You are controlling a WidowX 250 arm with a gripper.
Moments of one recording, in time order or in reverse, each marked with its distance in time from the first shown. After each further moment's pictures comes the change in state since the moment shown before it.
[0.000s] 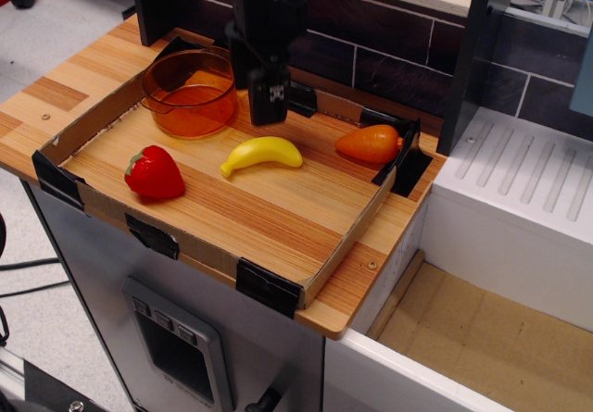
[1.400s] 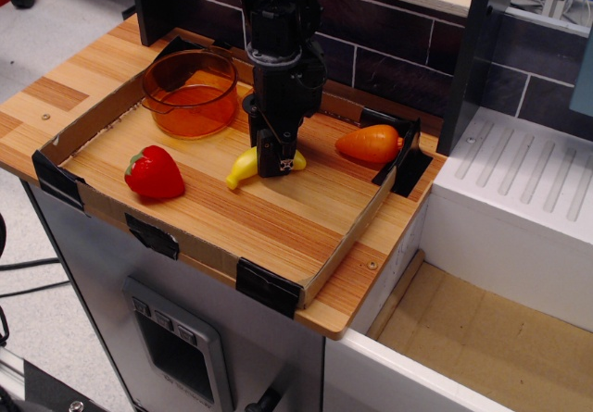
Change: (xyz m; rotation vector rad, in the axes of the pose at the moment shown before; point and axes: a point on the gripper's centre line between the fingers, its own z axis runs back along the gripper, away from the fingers) arm -0.002 -0.015 -0.045 0.037 0.044 -0.033
